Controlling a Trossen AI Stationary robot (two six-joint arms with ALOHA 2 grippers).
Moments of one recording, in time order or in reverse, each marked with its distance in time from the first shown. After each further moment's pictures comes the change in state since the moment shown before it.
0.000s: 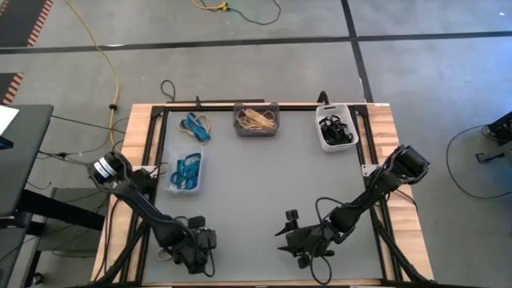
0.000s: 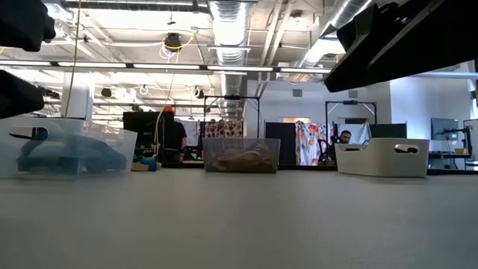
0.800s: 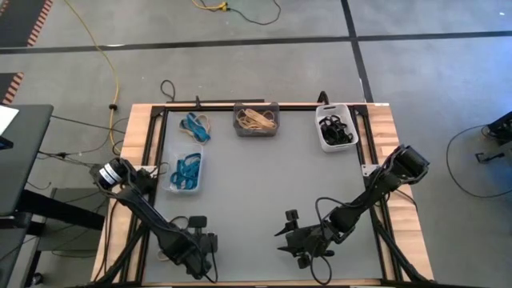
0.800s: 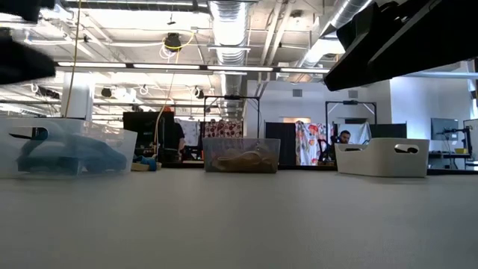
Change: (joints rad) left arm -0.005 0.066 0.196 -0.317 -0.029 0.107; right arm 0.000 0.000 0.000 0.005 -0.002 0.001
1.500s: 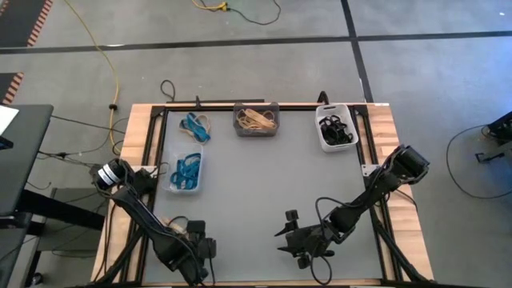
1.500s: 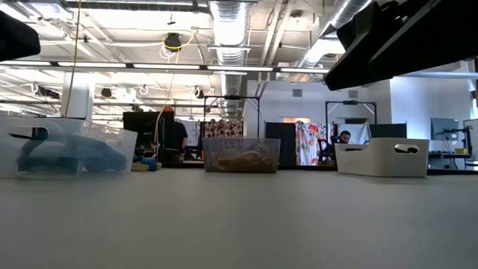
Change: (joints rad) left arm -0.037 -0.001 0.072 -0.036 -0.013 -0.054; right arm 0.001 0.000 0.000 0.002 -0.001 0.002
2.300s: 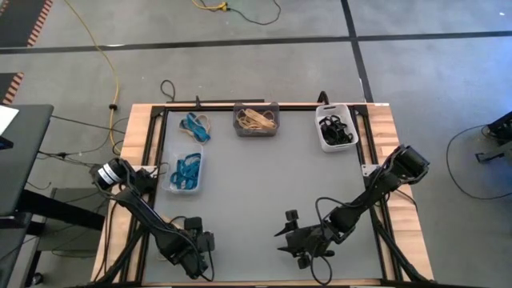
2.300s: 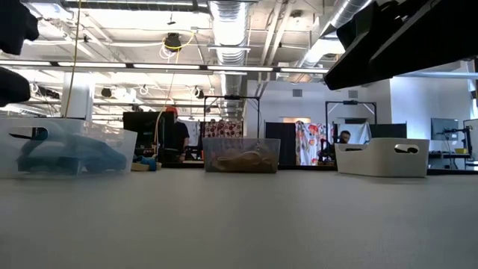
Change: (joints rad) left arm 0.015 -0.001 -0.156 0.127 0.035 -0.086; right arm 0.000 0.000 0.000 0.002 -0.001 -0.003
